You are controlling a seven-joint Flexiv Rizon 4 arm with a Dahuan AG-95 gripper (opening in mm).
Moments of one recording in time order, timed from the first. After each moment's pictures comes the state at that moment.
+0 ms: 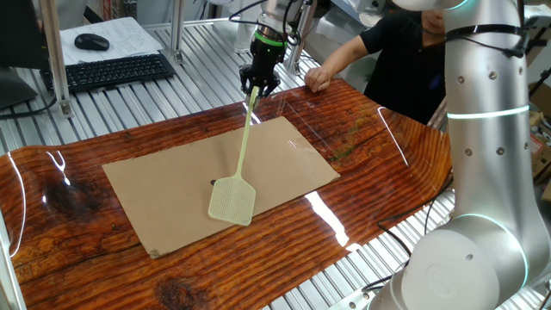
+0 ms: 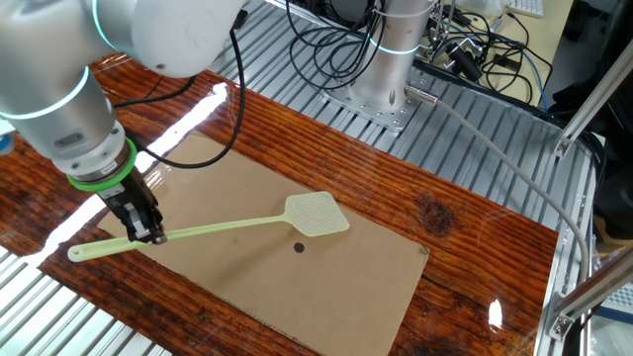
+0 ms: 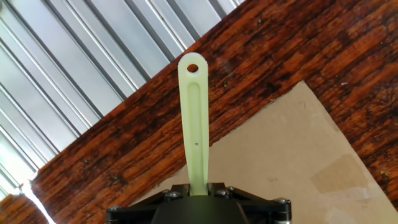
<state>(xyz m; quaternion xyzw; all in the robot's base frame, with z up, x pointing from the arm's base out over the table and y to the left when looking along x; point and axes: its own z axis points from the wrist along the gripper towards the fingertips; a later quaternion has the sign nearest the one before) 0.681 -0.122 0.099 -0.31 -0.94 -0.06 0.09</state>
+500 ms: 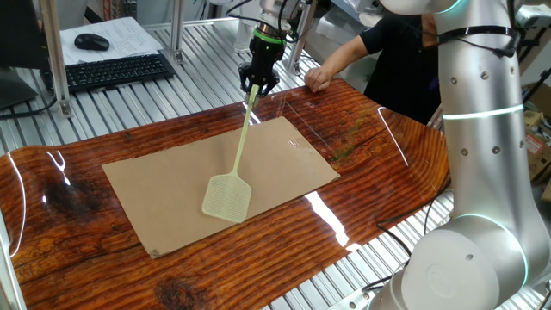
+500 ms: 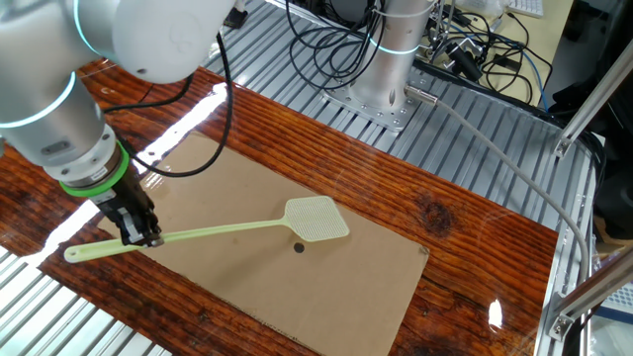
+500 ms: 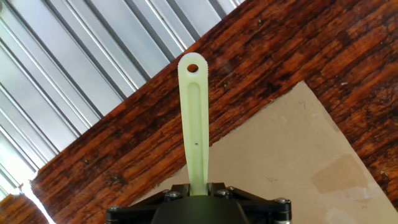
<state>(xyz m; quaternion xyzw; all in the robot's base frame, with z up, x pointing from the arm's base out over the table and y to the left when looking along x) 0.683 -0.122 0.099 -0.34 -0.93 -0.06 0.09</state>
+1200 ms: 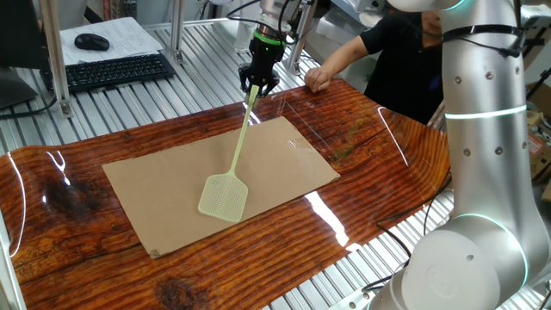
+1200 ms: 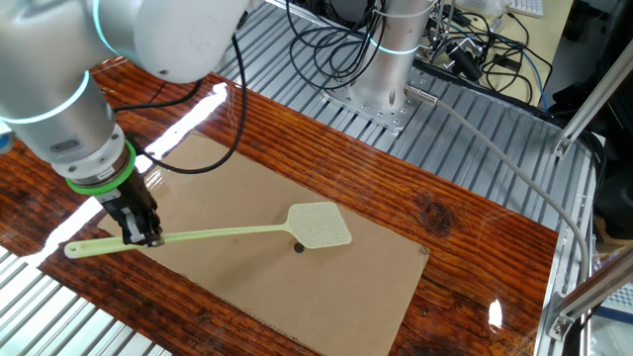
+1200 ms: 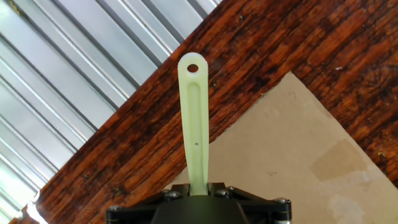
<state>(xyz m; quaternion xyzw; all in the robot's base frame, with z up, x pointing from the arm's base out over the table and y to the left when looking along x) 0.682 -0.122 0.099 -0.35 -0.93 -0.05 0.08</state>
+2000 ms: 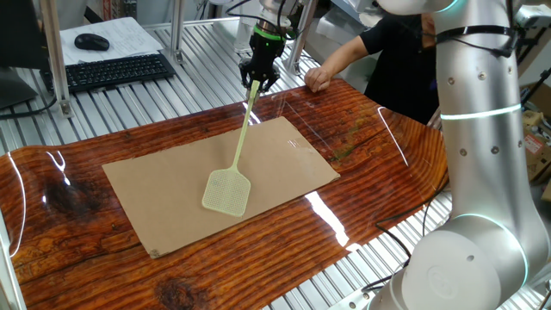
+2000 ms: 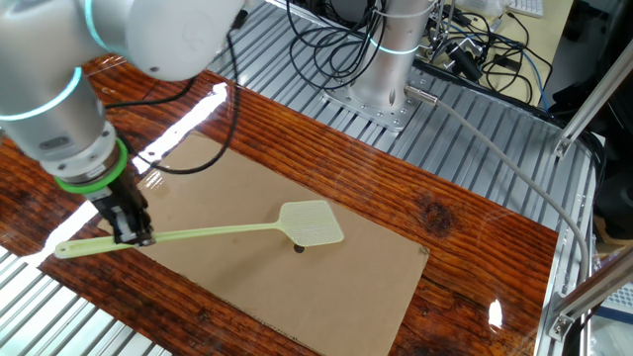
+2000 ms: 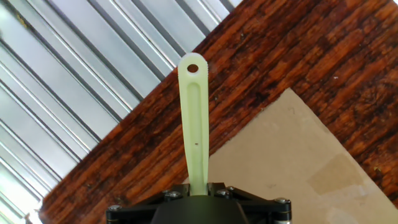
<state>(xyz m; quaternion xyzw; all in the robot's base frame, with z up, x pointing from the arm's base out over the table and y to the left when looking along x) 0.702 -0.132 0.102 -0.34 -0.94 -0.05 0.08</state>
